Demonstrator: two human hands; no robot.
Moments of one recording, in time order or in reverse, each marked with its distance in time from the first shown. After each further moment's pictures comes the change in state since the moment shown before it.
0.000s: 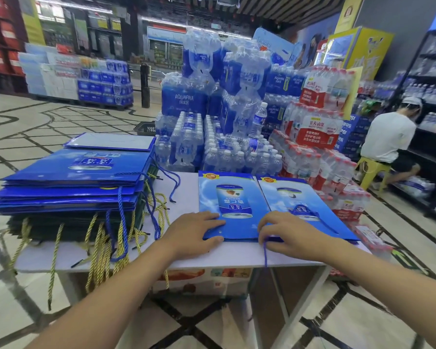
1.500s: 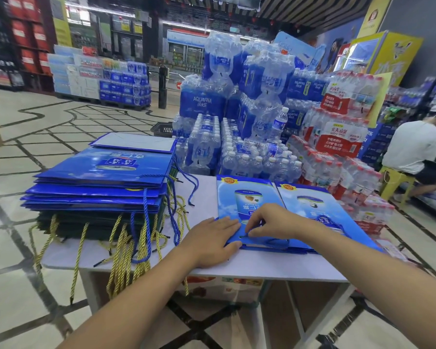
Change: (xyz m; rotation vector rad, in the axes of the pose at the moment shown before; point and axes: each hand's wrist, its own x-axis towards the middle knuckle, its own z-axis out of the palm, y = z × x) left_hand 0.000 -0.002 0.005 0.079 -0.040 0.020; right_hand 0.105 -0.033 -0.015 0.347 -0.209 0.280
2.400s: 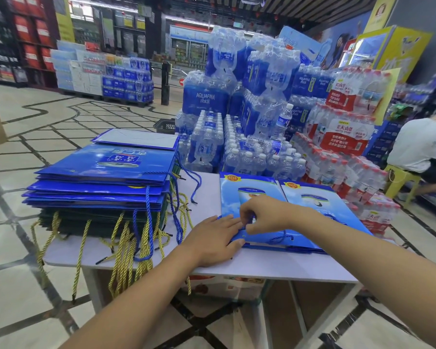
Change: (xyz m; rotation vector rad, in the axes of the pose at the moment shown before) left_hand 0.001 -0.003 0.005 -0.041 0.061 0.038; right_hand 0.019 -0.022 -0.009 -0.187 -0.075 -0.092
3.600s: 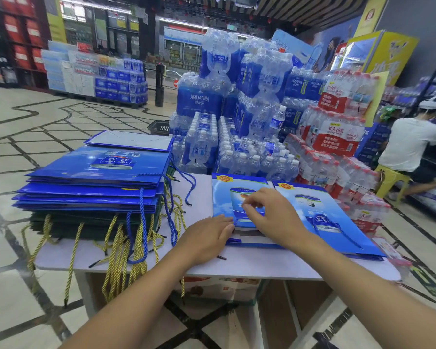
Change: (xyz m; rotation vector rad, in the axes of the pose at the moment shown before) left_hand -0.001 0.003 -0.003 -0.226 0.079 -0.190; right_hand -0.032 -0.007 0.025 0.163 0.689 0.127
